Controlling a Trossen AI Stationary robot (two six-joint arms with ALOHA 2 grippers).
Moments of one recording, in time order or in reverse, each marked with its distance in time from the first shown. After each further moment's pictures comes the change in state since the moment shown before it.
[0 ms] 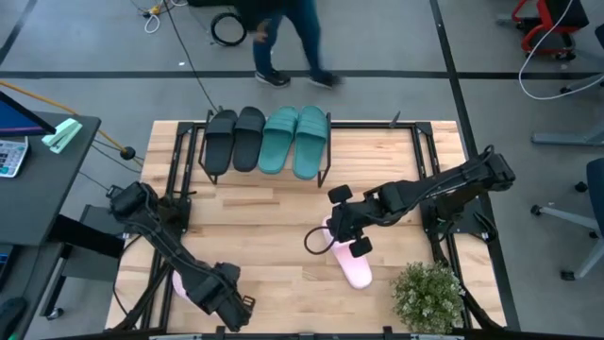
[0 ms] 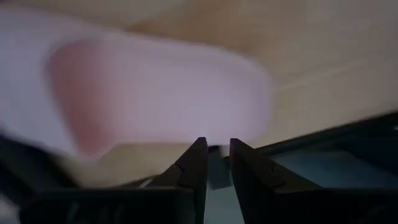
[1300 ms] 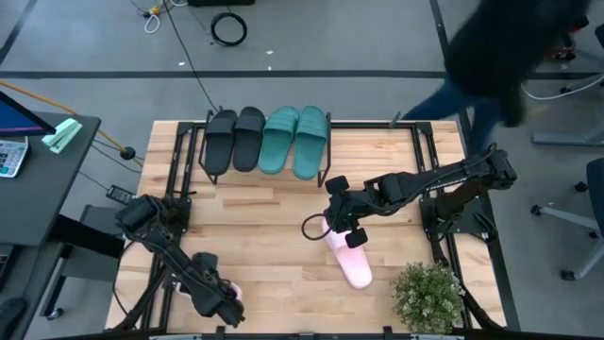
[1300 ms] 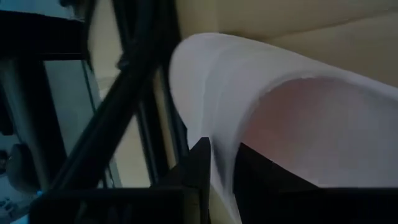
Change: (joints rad) left arm -0.047 0.131 -0.014 -0.487 0.179 -0.091; right arm -0.064 -0.020 0.000 0.053 -0.002 -0.076
